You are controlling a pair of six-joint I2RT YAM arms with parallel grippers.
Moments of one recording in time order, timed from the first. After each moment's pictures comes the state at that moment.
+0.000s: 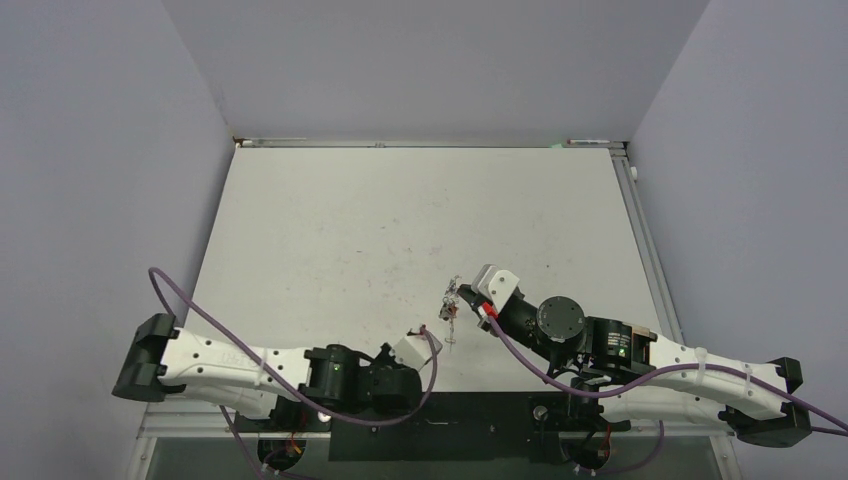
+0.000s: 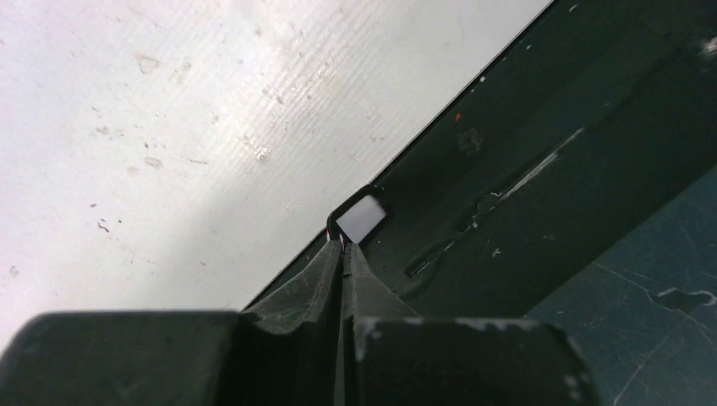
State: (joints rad) left arm -1.65 1.18 0.82 -0.81 -0.49 -0.73; right arm 1.32 0.74 0.83 -0.29 0.41 -0.22
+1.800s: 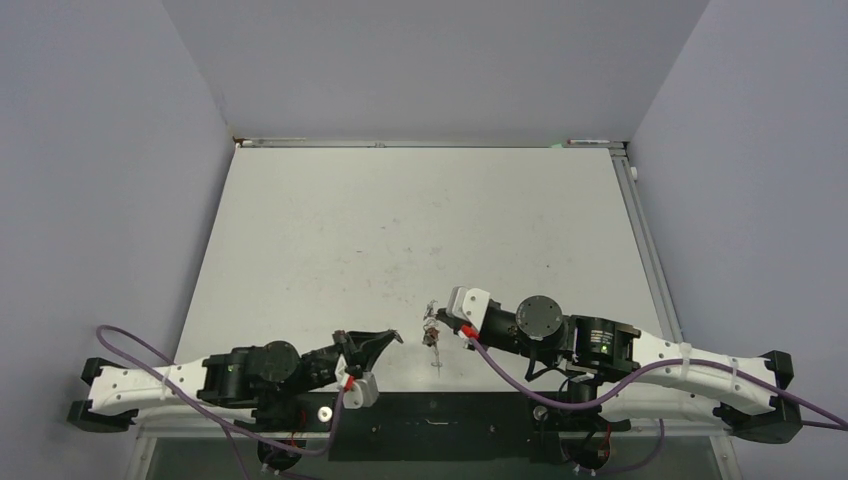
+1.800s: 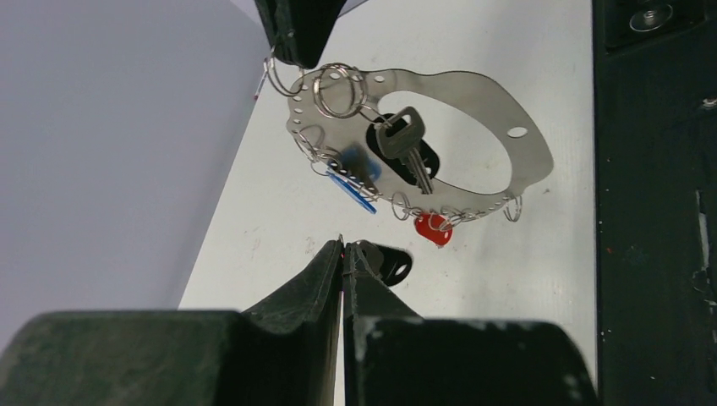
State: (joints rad) left arm -1.55 0.34 0.46 -0.21 -0.34 0.64; right arm 1.32 0.81 0.83 -0.29 0.15 -0.27
